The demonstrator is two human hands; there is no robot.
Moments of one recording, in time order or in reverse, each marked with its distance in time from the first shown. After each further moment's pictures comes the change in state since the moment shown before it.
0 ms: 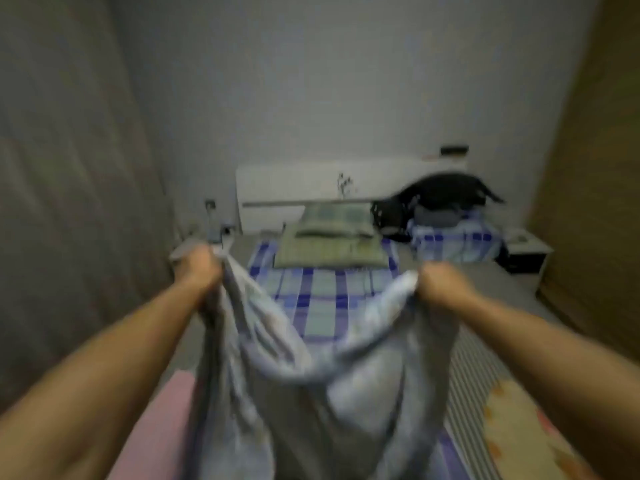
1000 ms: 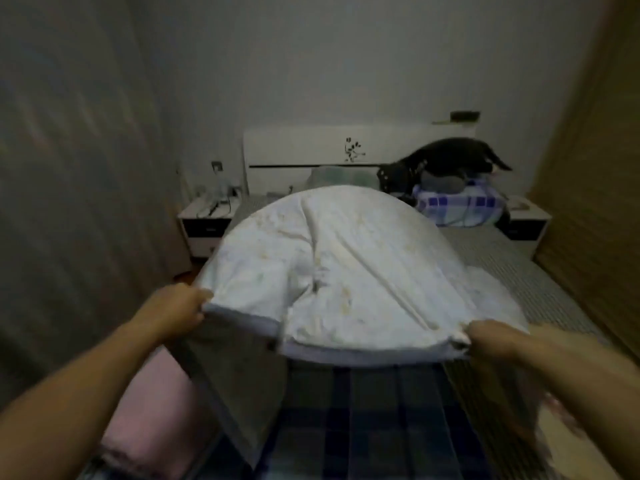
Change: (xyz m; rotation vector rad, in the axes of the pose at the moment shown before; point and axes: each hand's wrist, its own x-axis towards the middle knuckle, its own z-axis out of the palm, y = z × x) left_hand -0.218 -0.127 0.031 0.431 -0.373 0.247; right_hand -0.159 0.023 0.174 -0.026 -0.510 0.014
